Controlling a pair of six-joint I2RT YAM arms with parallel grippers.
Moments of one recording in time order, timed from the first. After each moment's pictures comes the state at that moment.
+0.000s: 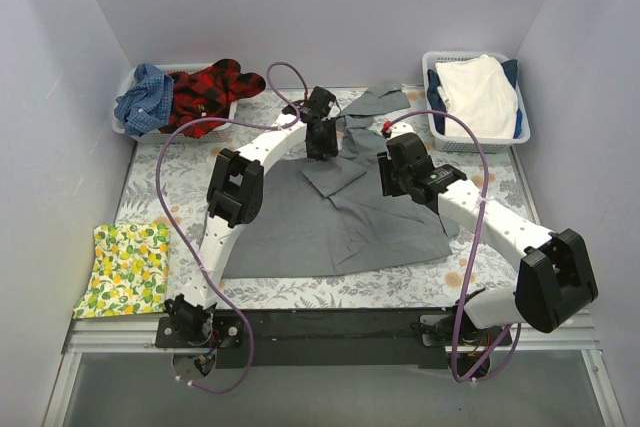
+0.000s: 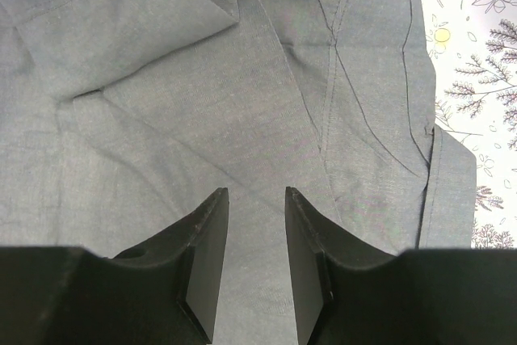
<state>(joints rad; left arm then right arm) -0.54 2.46 2.19 -0.76 0.01 -0.57 0.58 1.37 0.99 -0.42 0.22 0.23</state>
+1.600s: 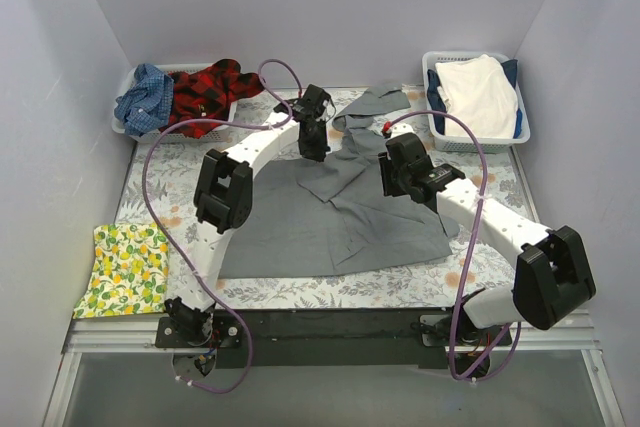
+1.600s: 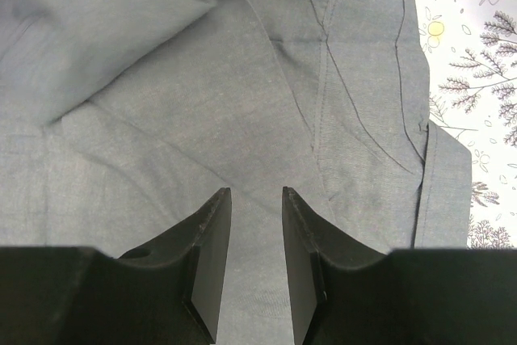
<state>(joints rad) -0.54 2.33 2.07 -0.81 -0.01 -0.55 0.57 1.38 0.99 -0.42 0.23 0.24</state>
